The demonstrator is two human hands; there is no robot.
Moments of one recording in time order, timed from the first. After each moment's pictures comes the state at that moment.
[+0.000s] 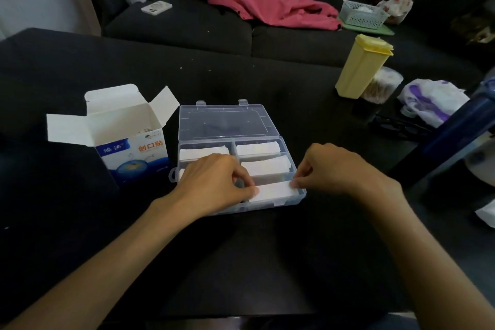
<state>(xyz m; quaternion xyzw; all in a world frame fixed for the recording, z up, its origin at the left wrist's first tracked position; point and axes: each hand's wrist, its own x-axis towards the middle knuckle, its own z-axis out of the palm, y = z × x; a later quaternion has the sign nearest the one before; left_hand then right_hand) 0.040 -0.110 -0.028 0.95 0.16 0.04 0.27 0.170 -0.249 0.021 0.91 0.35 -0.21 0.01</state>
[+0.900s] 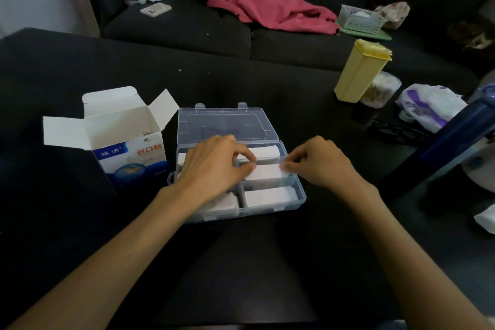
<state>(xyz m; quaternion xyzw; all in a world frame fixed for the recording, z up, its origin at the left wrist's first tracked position) 0.061 -0.096 -0.028 0.95 0.18 0.14 0.23 0.186 -0.232 -0.004 0.93 0.30 -0.15 -0.17</state>
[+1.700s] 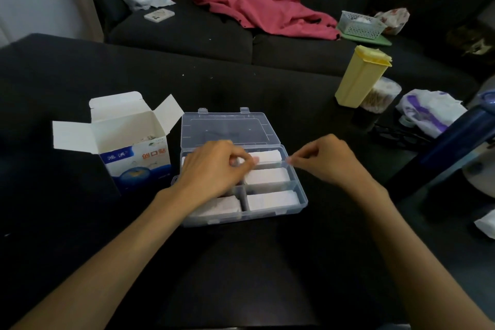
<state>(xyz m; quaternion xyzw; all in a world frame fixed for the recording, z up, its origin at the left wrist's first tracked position) 0.056 -0.093 -0.023 0.93 0.21 0.14 0.27 0.191 -0.237 0.009 0.92 0.29 -0.15 -0.20</state>
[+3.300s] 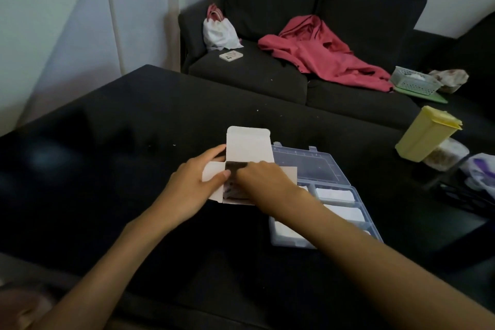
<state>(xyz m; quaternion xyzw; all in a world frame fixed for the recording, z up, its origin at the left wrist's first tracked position) -0.103 -0.001 -0.007 0.82 0.29 0.24 0.43 0.033 -0.080 0.021 0.73 0.68 0.01 0.08</state>
